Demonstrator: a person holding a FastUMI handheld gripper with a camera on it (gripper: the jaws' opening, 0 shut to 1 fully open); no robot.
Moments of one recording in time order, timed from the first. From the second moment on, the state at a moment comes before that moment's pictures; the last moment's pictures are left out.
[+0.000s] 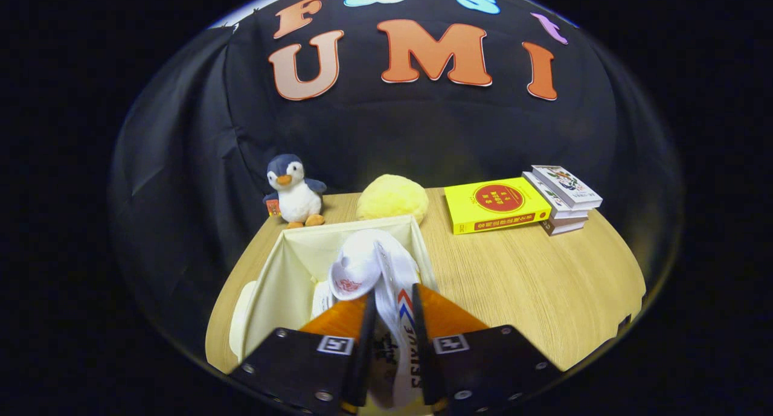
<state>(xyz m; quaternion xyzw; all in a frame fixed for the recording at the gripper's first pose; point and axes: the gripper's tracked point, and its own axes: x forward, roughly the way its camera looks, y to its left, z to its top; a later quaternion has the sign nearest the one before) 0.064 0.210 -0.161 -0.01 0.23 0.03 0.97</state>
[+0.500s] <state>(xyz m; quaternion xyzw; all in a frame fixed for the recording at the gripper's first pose) 0.048 0.163 -0.082 0.01 0.18 0.04 0.98</state>
